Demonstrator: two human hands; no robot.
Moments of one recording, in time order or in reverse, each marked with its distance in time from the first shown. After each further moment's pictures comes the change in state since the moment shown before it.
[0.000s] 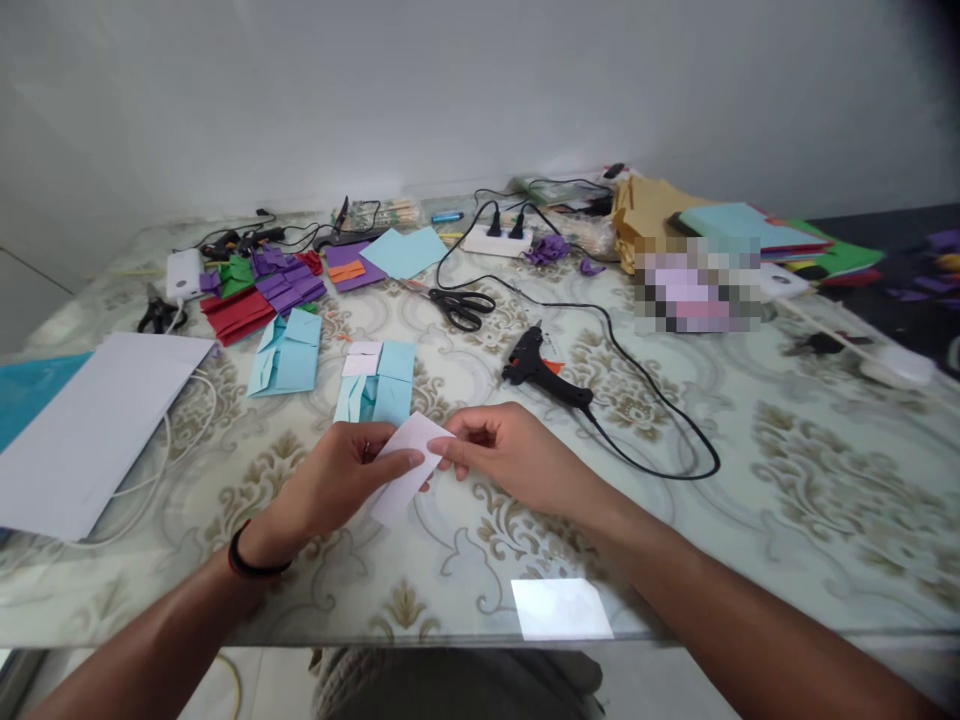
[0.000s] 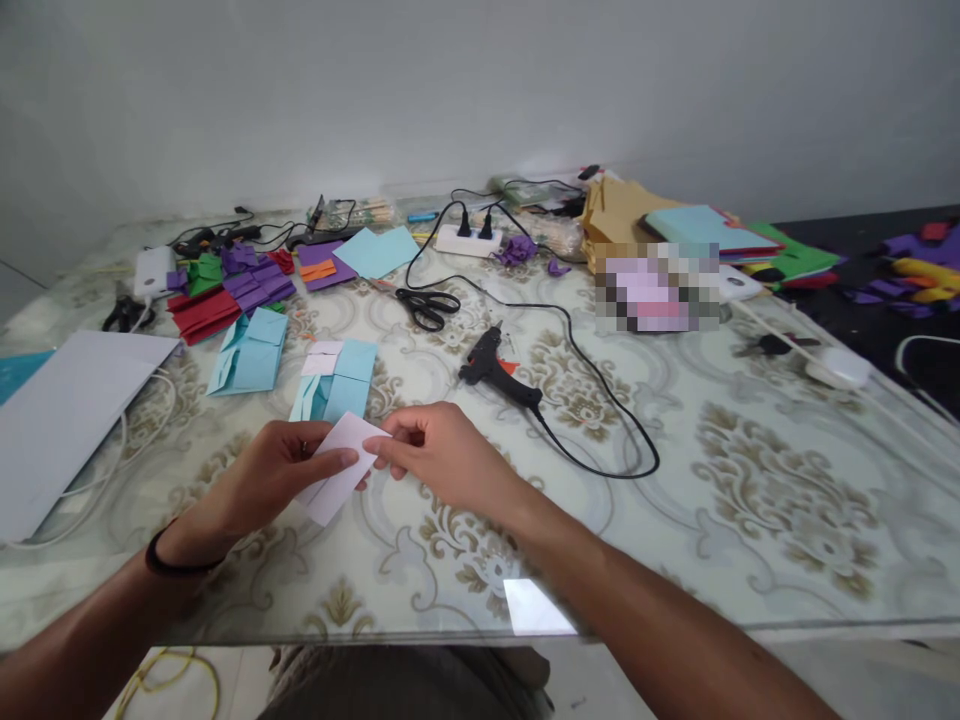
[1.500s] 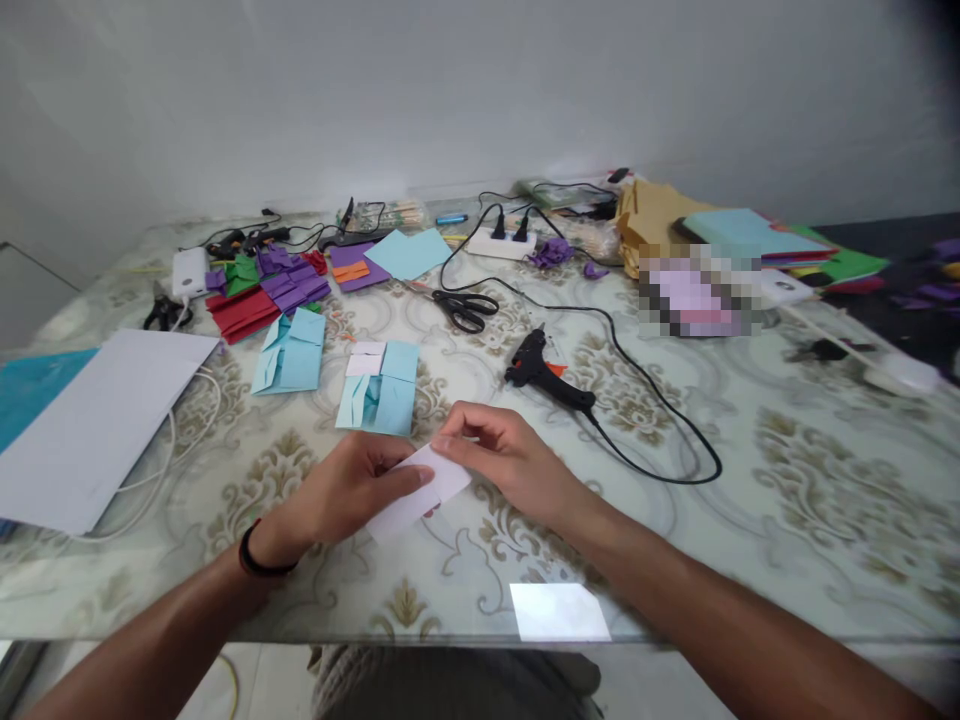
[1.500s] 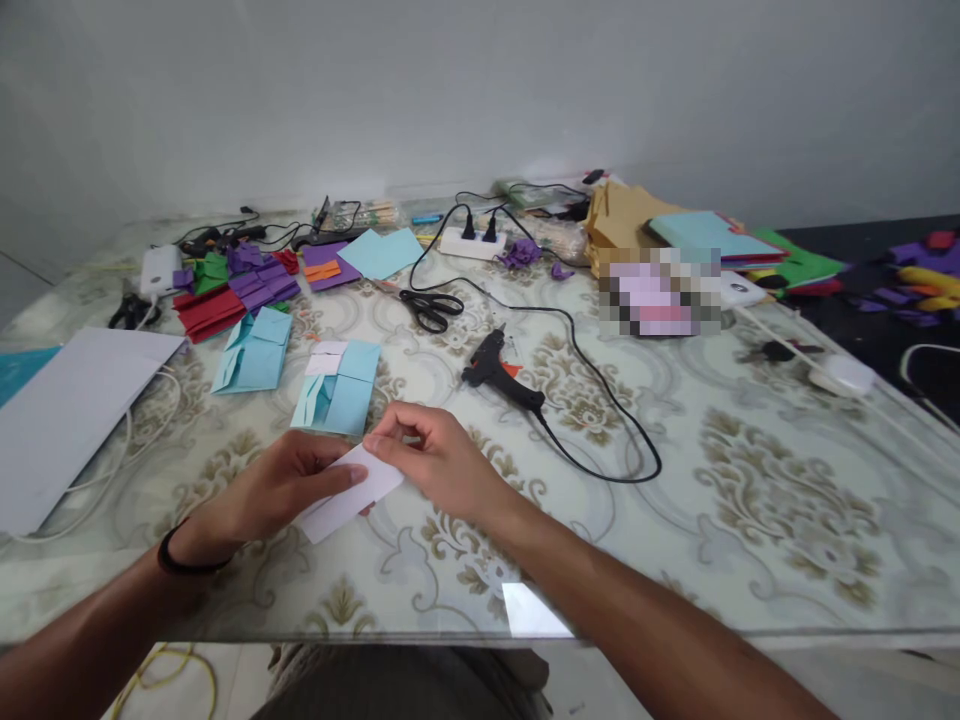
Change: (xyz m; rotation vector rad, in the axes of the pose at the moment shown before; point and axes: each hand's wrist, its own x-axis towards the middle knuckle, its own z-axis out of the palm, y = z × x) left_hand -0.003 0.004 0.001 -0.084 -0.253 0.000; right_hand -0.002 0.001 0.012 0.250 0.033 -0.179
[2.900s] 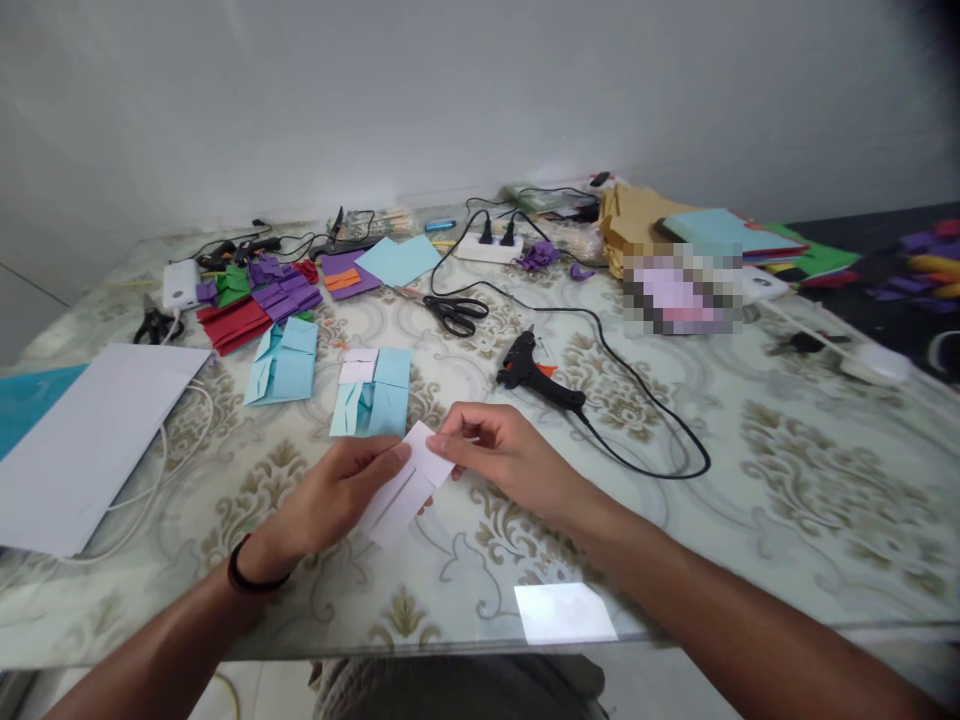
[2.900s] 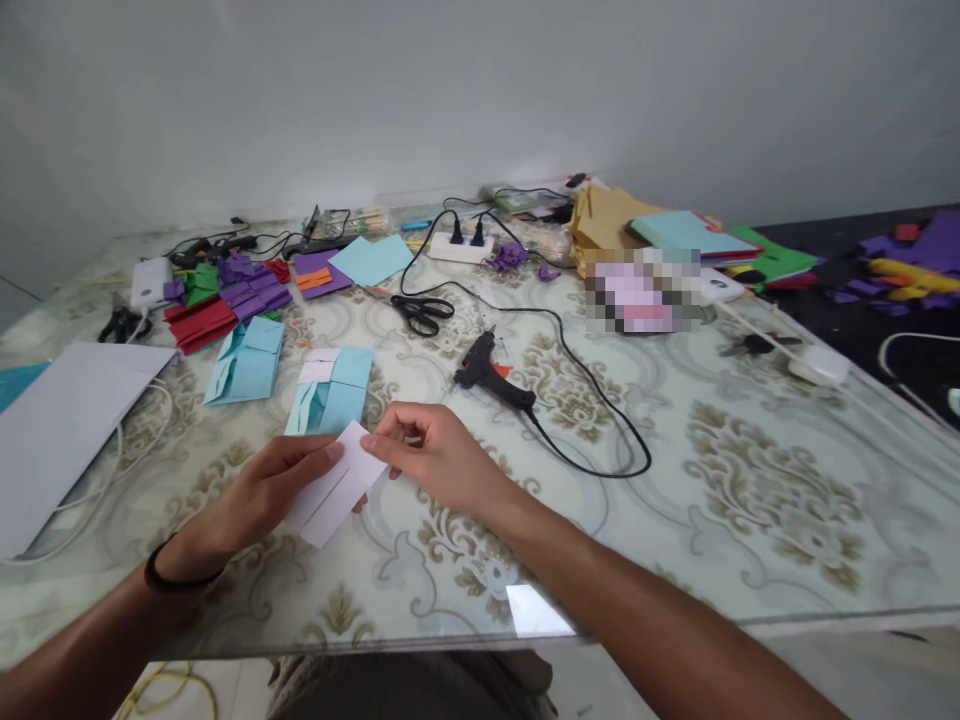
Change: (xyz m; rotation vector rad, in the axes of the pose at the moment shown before) left_hand -0.002 0.004 0.001 -0.056 0.089 -0.040; right_hand 0.003 0.000 -0.007 -0.010 0.005 0.052
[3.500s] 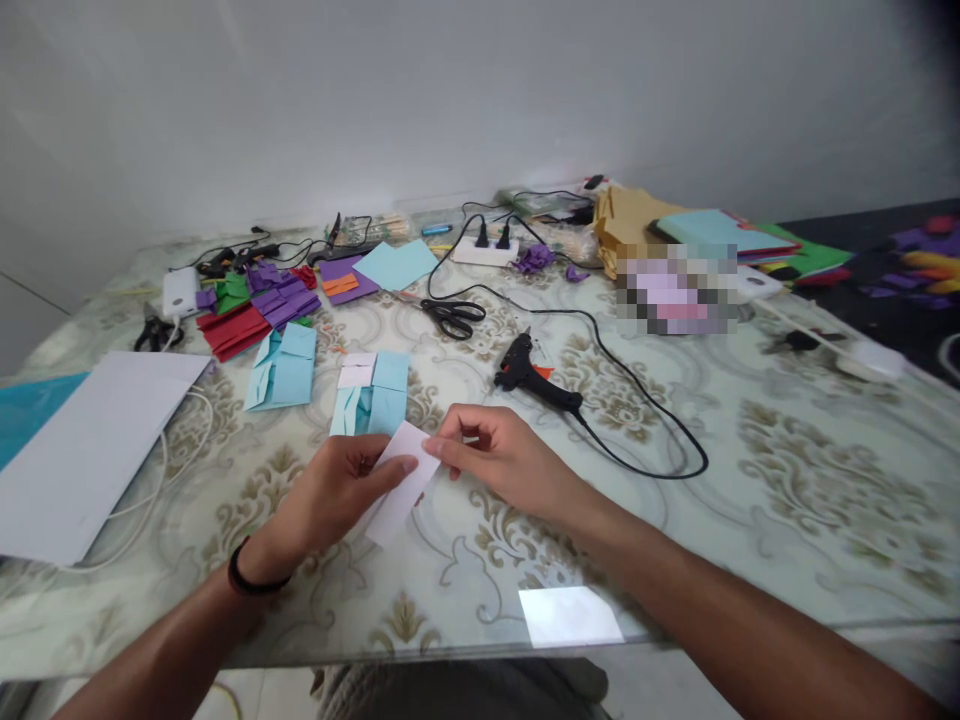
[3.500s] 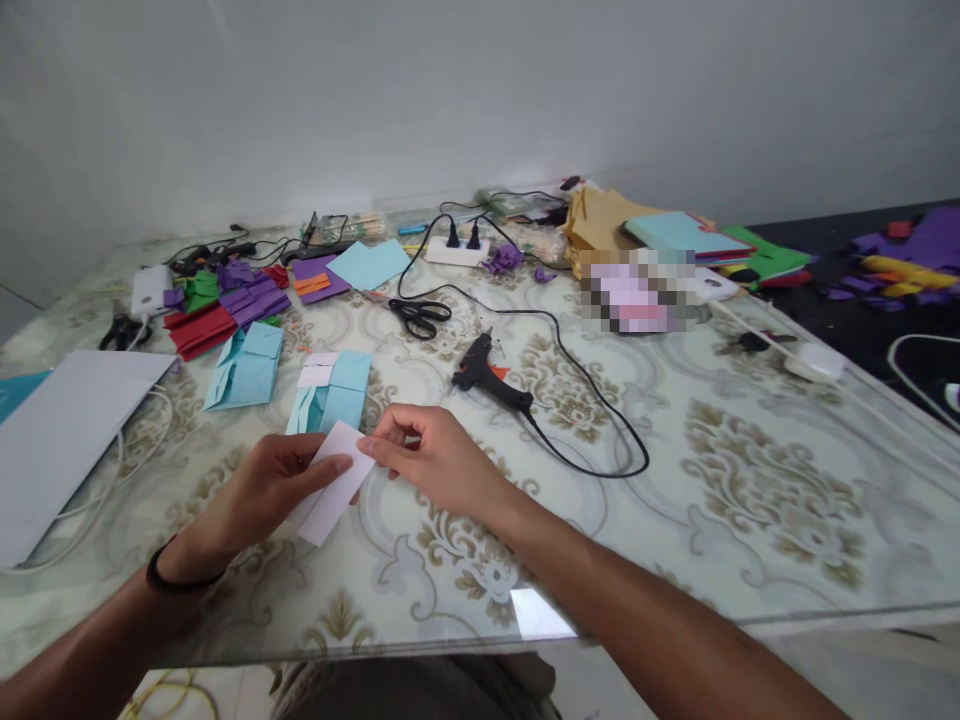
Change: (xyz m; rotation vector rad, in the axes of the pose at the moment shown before) left_hand 0.003 -0.003 0.000 0.130 0.128 0.036; right_hand 0.001 -0.002 -0.001 -0.038 0.014 -0.006
